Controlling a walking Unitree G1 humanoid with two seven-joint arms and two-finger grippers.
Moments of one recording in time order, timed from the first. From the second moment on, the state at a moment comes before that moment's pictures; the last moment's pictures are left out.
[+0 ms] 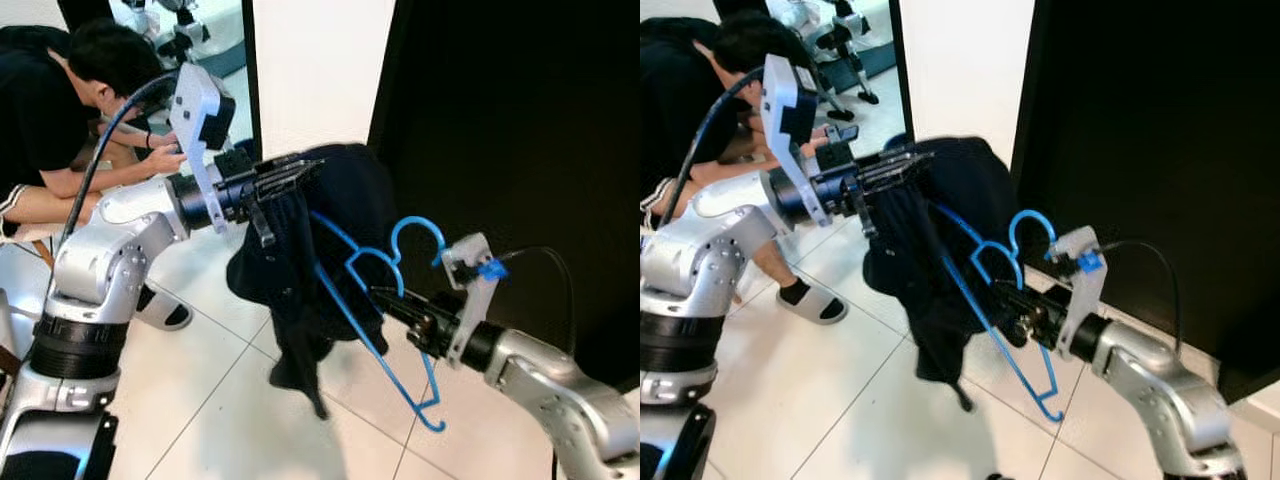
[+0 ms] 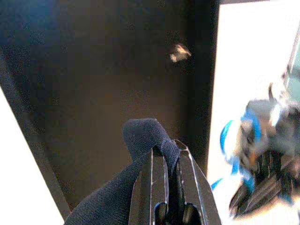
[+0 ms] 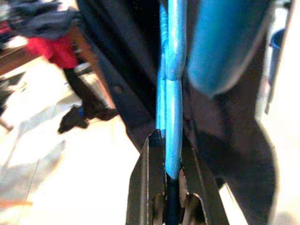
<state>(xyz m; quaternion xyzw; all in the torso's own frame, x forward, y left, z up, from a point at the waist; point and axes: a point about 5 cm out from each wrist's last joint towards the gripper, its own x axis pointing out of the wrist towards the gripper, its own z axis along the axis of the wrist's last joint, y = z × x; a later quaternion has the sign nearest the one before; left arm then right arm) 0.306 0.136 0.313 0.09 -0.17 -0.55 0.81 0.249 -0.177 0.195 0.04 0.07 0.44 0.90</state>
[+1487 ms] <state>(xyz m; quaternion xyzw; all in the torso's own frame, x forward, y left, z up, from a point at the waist) 0.306 0.166 0.330 0.27 -0.12 -0.60 0.75 0.224 -0.249 0.247 -0.10 0.08 0.53 0.84</state>
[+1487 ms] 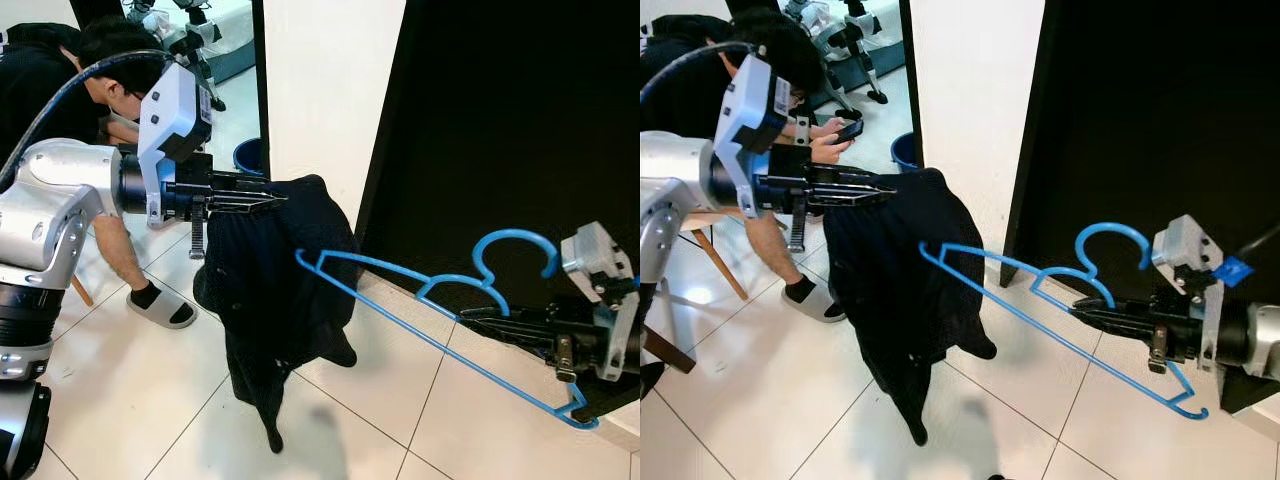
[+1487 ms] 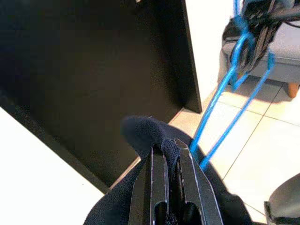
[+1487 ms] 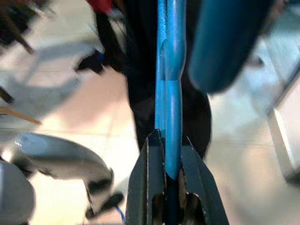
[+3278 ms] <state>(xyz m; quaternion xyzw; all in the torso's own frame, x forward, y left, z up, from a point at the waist) 0.308 0.134 0.337 0.22 -0.18 -0.61 0.74 0.263 -0.197 0.242 -0.19 0.07 0.46 0.87</state>
